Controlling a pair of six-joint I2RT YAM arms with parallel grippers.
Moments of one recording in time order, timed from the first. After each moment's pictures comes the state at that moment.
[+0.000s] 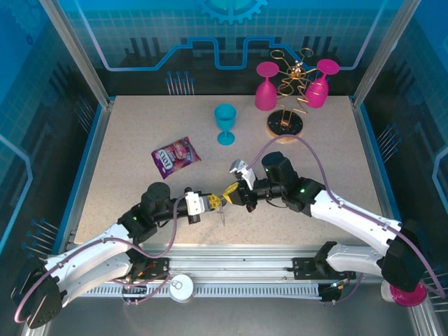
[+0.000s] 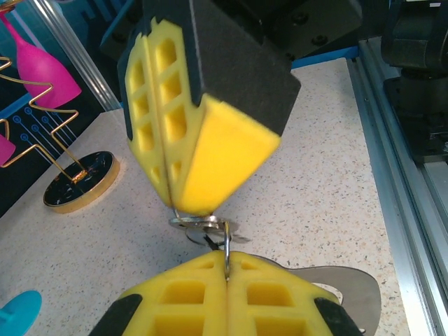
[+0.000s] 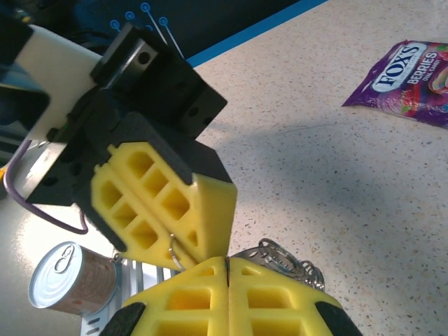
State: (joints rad) left arm -0.69 0.80 0.36 0.21 0.50 0.46; right arm 0.77 1.17 0.81 -0.19 -0.59 0.06
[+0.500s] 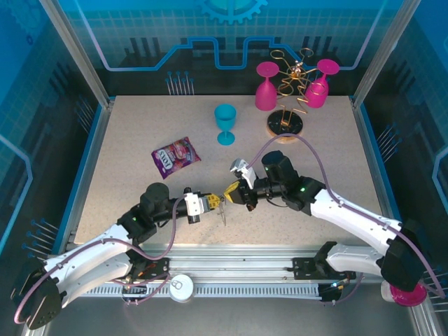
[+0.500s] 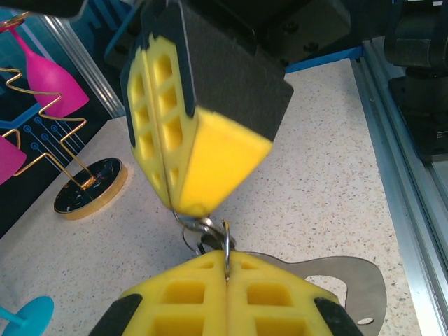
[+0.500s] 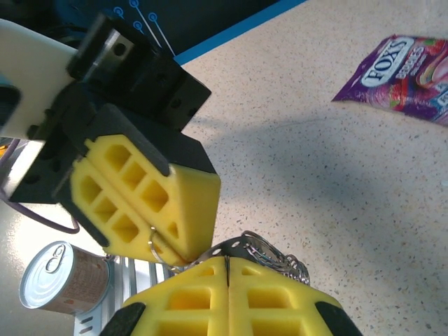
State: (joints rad) left arm -0.69 0.78 0.35 0.22 0.50 0.49; right arm 0.76 1.15 0.83 -0.22 -0.58 0.03
